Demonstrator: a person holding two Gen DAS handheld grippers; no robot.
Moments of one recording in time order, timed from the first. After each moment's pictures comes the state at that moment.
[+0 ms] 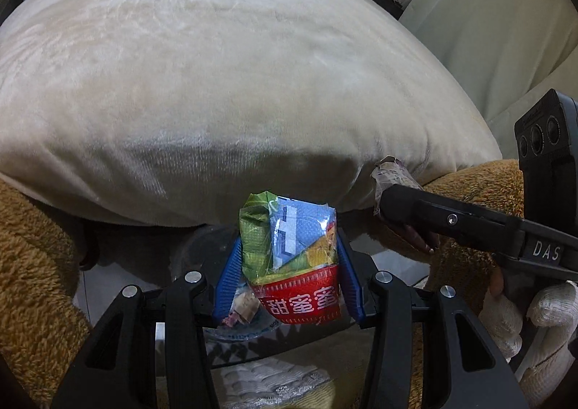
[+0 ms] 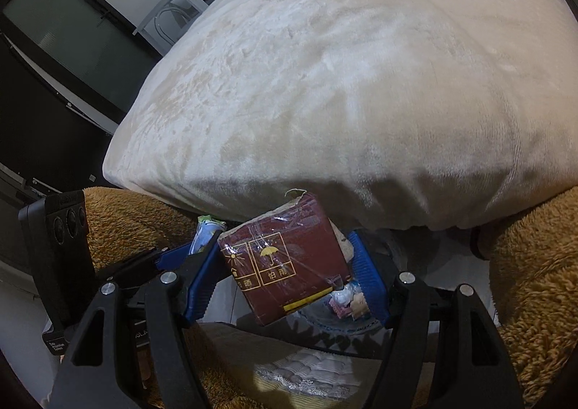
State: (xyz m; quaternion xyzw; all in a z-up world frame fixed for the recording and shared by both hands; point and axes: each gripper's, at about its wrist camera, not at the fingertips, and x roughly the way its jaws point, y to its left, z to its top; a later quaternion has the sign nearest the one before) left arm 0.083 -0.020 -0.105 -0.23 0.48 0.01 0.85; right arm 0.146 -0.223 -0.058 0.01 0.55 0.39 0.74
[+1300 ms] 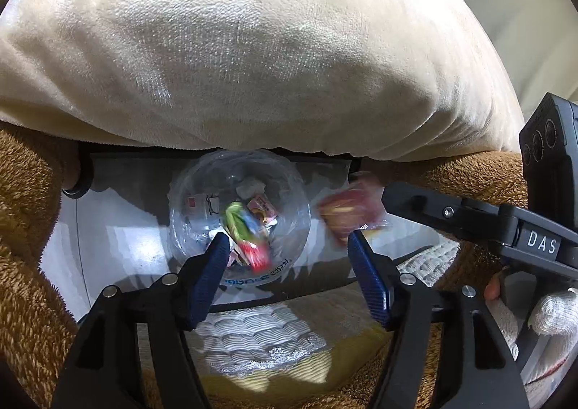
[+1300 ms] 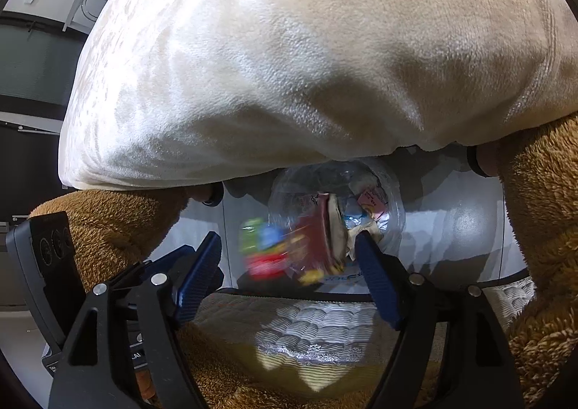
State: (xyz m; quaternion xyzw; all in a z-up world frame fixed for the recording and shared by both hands) left arm 0.096 -0.012 -0.165 -0.28 0.59 0.03 0.75; right arm 0.169 -0.214 -0.133 0.02 0.68 0.29 0.67
